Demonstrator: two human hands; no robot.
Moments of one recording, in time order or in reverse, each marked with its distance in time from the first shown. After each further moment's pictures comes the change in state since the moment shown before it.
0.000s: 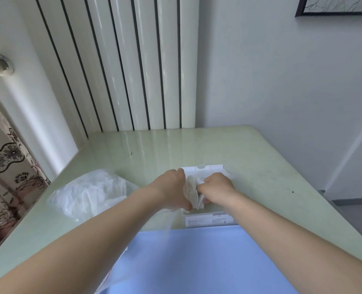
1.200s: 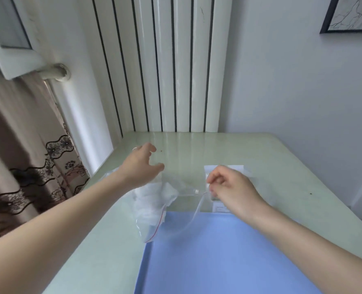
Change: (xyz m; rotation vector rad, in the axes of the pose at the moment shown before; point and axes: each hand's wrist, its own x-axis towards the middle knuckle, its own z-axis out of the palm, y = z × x) left_hand -0.097 -0.100 -0.048 -0.392 0.428 -0.210; right_hand -0.118 -0.026 0.002 0.107 0.029 -0.467
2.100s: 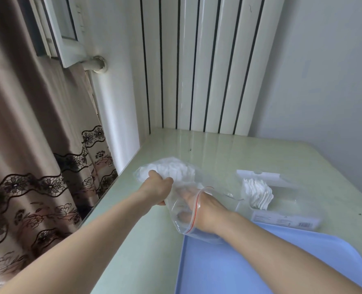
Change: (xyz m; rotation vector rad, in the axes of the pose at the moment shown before) left_hand -0.018 -0.081 0.020 -0.467 -0.064 -0.490; right_hand 0.048 -0.007 0.152 -0.595 -0.485 -0.317
